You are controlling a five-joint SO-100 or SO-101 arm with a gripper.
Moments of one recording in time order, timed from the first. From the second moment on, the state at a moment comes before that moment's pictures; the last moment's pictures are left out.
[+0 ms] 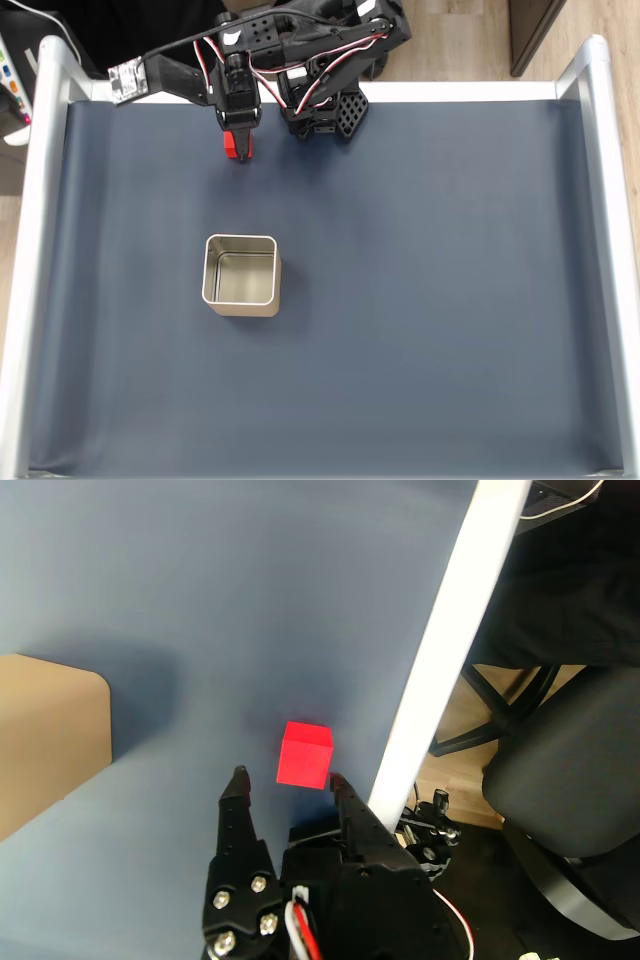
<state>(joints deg) 73.8 151.3 153.6 73.0 -89.0</state>
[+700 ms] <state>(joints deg) 77.3 150.1 159.4 63.4 -94.0</state>
